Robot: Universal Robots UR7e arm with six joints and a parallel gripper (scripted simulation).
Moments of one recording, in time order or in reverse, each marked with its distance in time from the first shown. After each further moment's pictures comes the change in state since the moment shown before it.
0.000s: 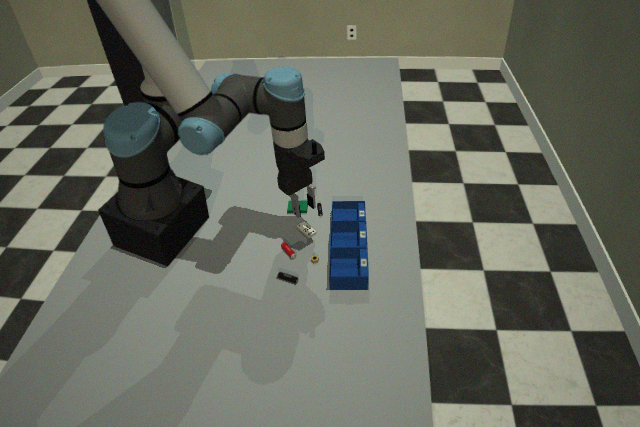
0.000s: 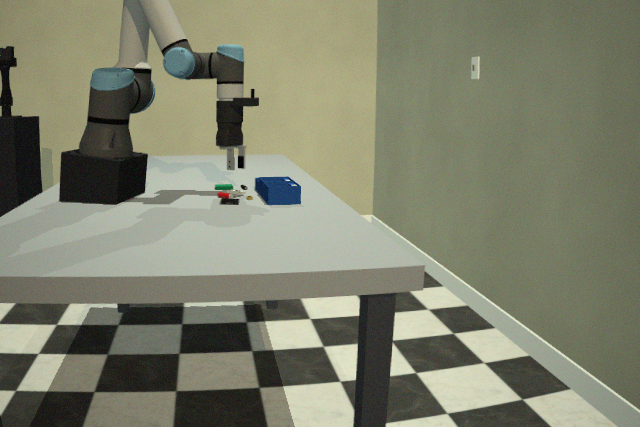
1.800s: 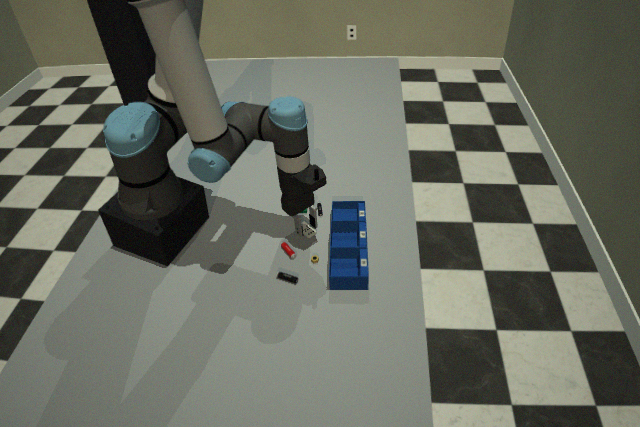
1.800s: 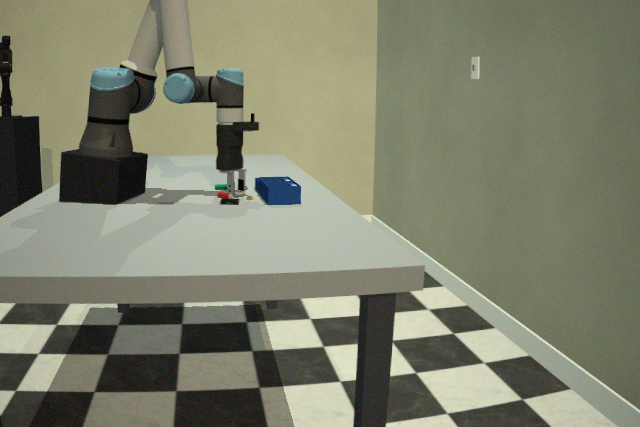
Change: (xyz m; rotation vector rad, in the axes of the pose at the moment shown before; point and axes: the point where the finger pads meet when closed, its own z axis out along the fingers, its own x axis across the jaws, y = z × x) arm 0.000 0.000 0.067 0.000 0.000 -0.001
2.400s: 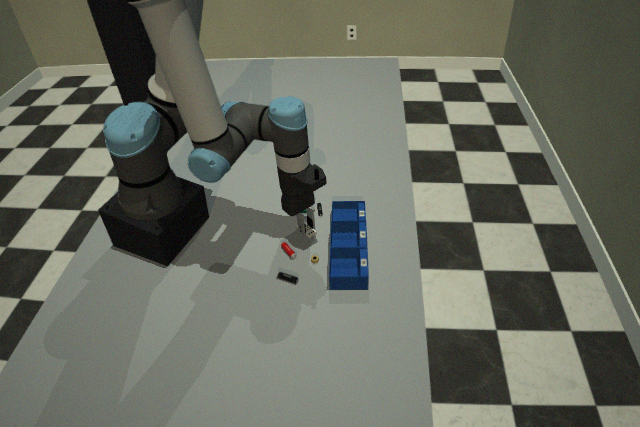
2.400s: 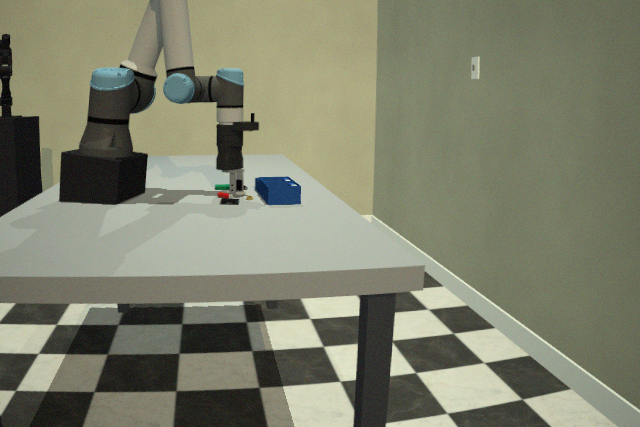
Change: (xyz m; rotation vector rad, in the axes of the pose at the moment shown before) arm 0.000 0.000 0.000 0.002 -0.001 0.000
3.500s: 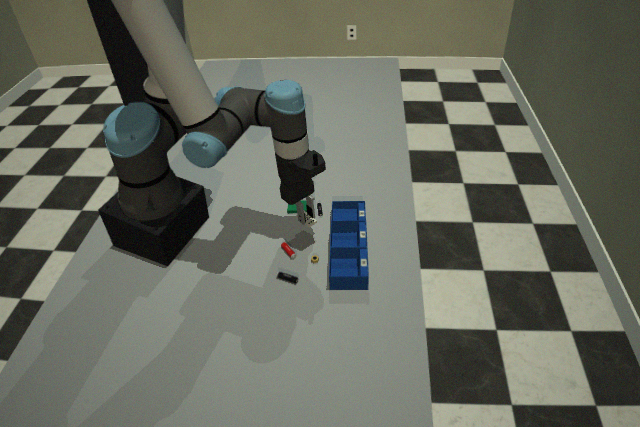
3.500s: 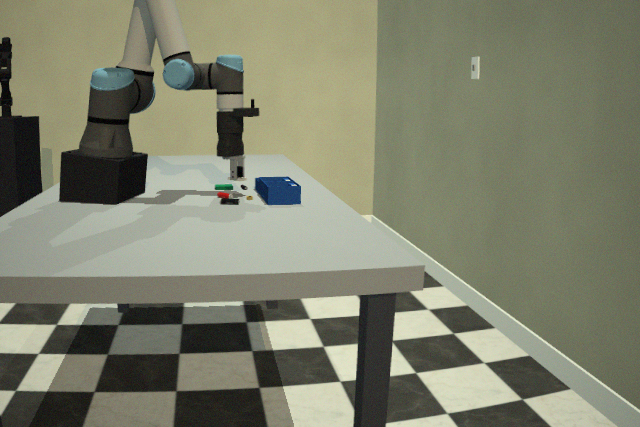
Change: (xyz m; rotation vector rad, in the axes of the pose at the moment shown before) arm -0.001 -0.002 -0.038 0.012 -0.007 0.000
